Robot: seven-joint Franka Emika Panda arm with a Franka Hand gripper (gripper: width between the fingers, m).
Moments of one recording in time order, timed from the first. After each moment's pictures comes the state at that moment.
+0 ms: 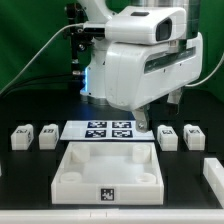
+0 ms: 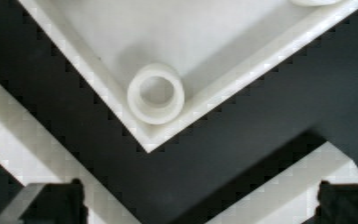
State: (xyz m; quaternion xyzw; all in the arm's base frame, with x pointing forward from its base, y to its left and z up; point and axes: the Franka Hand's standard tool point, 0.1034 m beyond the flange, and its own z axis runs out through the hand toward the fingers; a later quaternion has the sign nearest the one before) arm 0.566 0.056 0.114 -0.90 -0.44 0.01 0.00
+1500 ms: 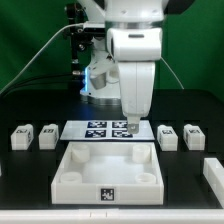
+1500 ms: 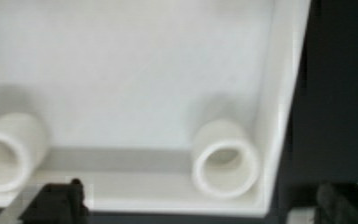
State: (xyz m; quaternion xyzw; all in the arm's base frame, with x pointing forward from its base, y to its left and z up) arm 0.471 0.015 0.068 -0.69 -0.73 0.01 0.01
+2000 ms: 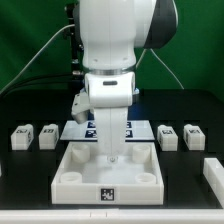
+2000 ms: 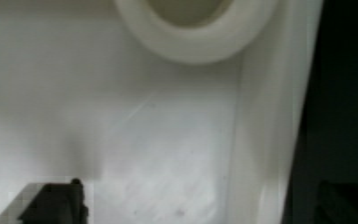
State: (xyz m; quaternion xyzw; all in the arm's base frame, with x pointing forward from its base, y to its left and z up) arm 0.454 -0.010 0.015 -0.71 -0.70 0.02 0.04
